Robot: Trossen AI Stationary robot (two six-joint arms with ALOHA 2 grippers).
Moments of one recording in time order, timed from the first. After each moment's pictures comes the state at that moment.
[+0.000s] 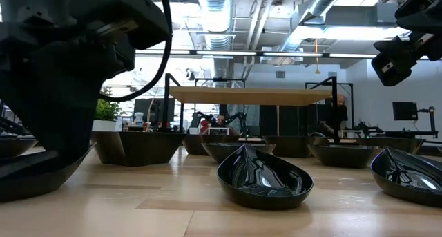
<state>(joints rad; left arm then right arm) -0.61 1.85 1.14 -0.58 -0.15 -1.76 0.27 0.00 0.07 -0.16 0.03 0.38</state>
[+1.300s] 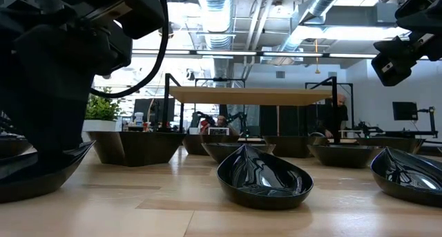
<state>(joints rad) -0.63 1.85 1.14 -0.55 -0.13 -1.76 0.27 0.00 0.07 -0.16 0.03 0.38</state>
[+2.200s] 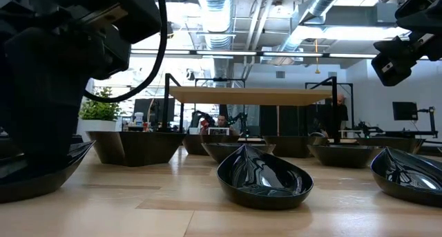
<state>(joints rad) -0.63 1.86 1.14 -0.54 -0.10 -1.77 0.27 0.00 0.07 -0.16 0.03 0.38</state>
